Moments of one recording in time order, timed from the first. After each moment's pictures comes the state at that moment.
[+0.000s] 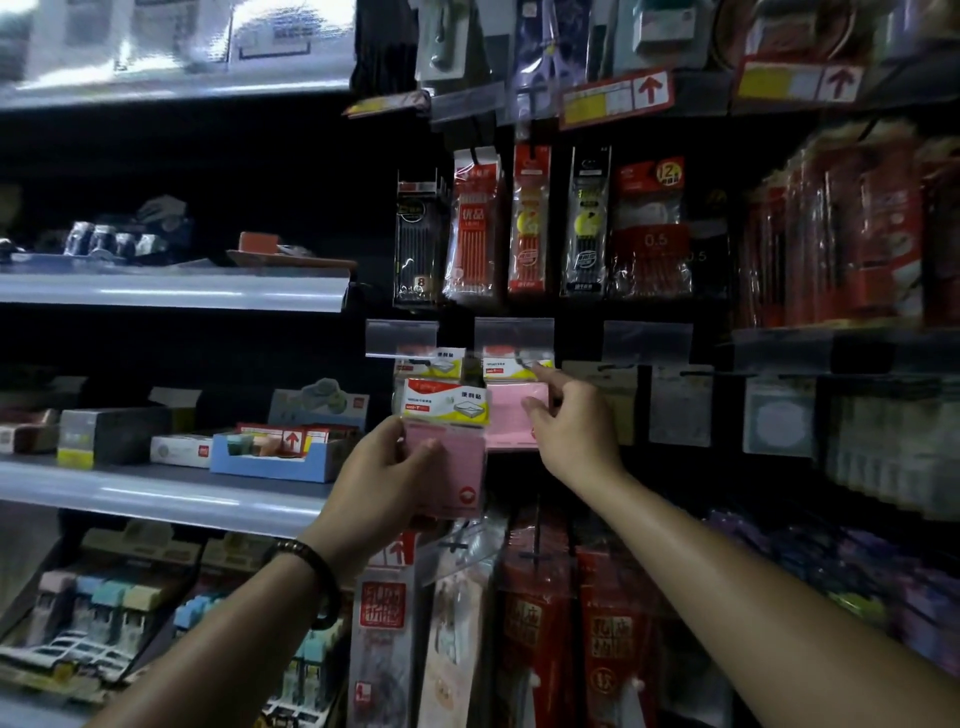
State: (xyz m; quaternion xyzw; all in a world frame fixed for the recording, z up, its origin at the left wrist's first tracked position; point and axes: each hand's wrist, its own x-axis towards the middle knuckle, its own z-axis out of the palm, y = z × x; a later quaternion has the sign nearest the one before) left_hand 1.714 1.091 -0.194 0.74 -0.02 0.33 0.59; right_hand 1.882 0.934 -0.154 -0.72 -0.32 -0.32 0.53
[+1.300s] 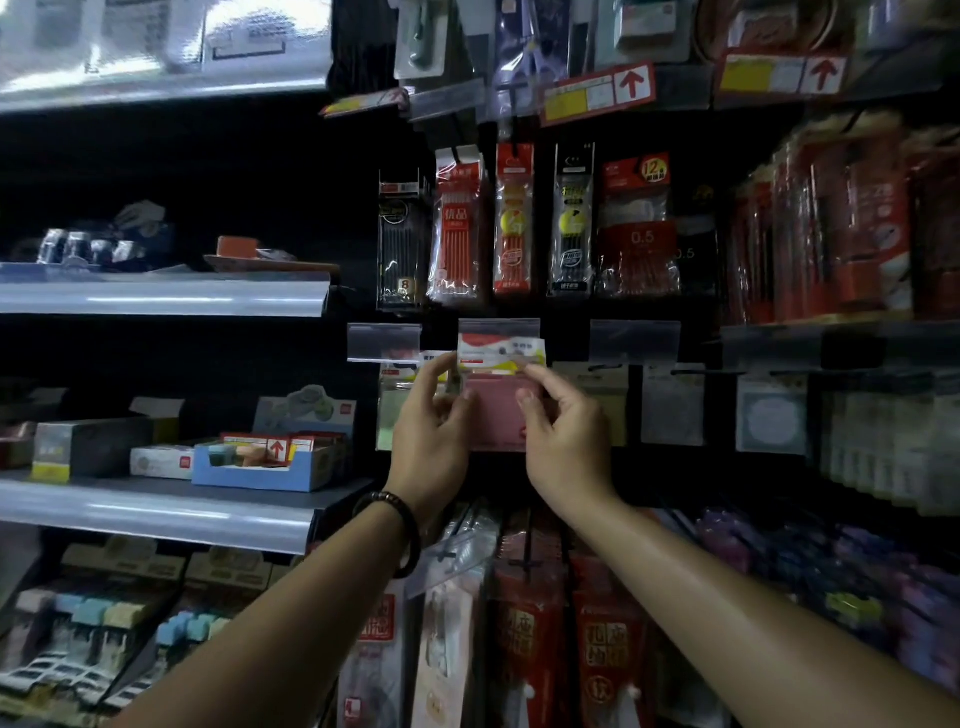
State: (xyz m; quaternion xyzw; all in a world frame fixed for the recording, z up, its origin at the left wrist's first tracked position) left_hand 1.784 1.058 -0.166 0.69 -0.10 0.47 0.55; right_hand 1.858 0.932 -0.168 -0.60 -0.37 -0.37 0.60
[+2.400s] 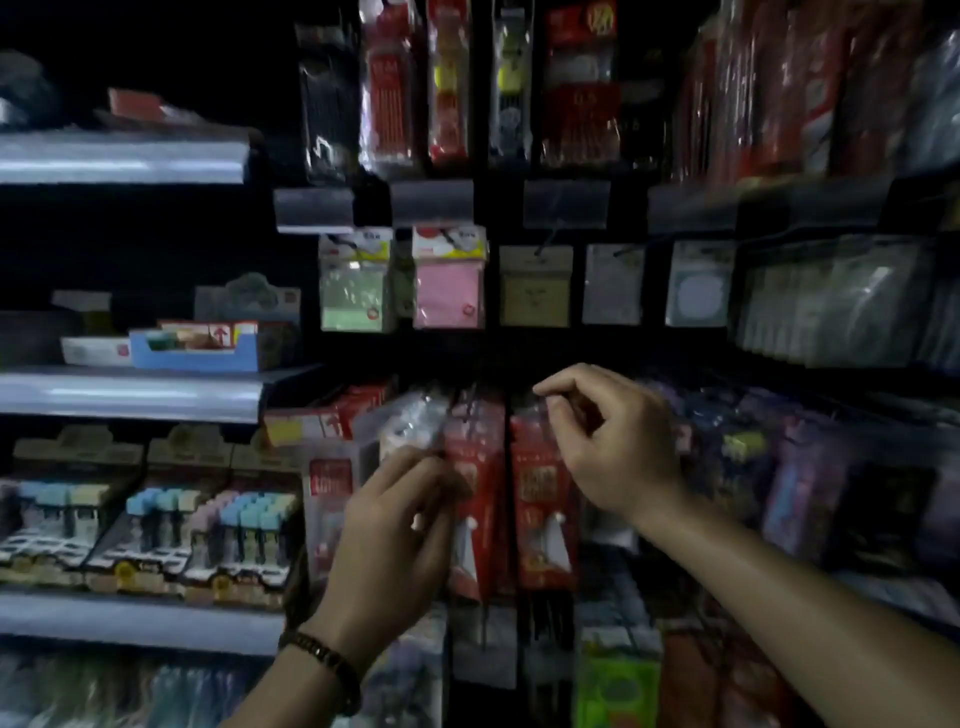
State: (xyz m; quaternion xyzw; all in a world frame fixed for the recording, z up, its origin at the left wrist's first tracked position) left_hand 1.688 1.005 -0.330 0.81 -0.16 0.51 0.25; right_hand 1.801 0.799 -0.265 -0.69 -0.40 -0.46 0.38
